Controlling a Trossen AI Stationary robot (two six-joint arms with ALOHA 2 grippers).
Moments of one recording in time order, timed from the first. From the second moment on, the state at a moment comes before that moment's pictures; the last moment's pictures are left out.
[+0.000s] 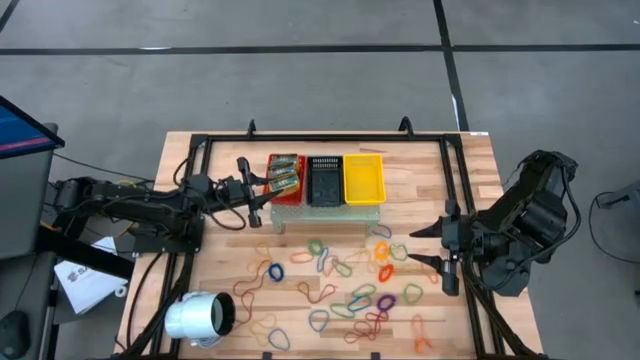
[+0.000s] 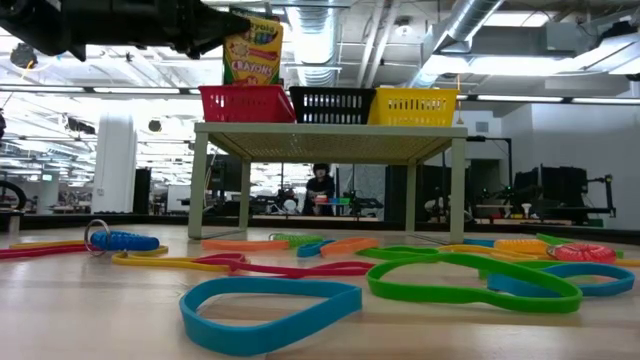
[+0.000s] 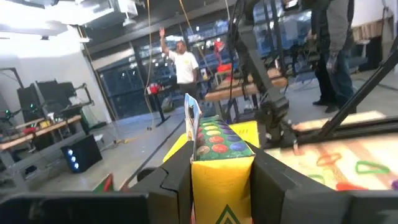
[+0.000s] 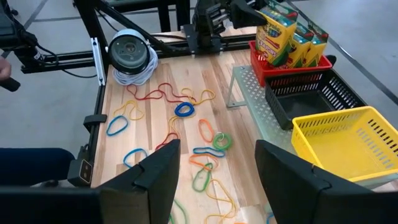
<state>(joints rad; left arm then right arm) 0.08 0.91 0.34 0.71 -0.17 0.29 0.89 1.26 1.56 -1.15 0.87 0.74</state>
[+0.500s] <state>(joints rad) 0.16 0.91 0.34 0.60 -0.07 0.22 0.89 1.26 1.56 -1.15 0.86 0.75</state>
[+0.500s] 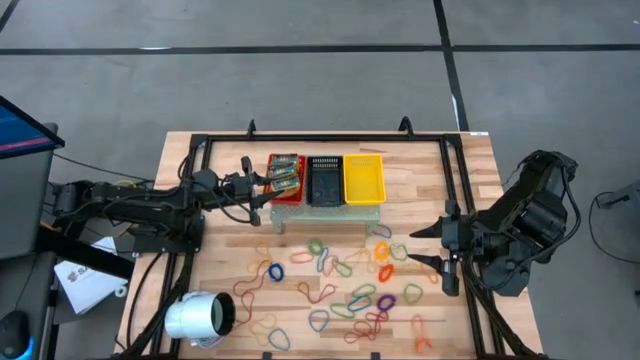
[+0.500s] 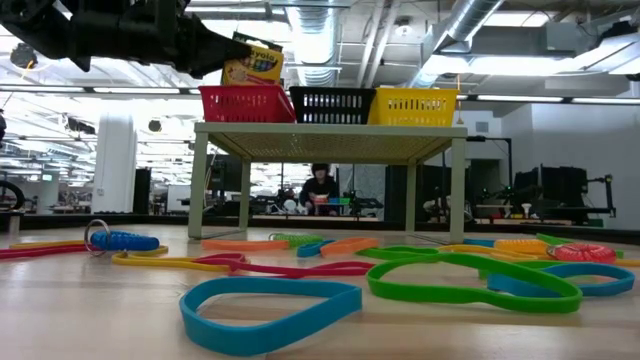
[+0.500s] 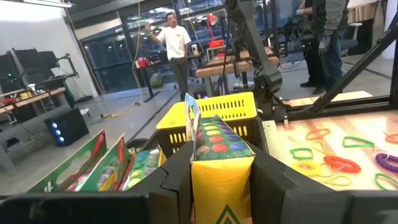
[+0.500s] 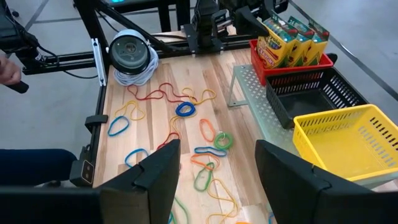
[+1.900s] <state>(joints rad) 0.14 0.90 0.29 0.65 -0.23 0.18 0.89 1.26 1.56 -1.14 0.83 0.76</state>
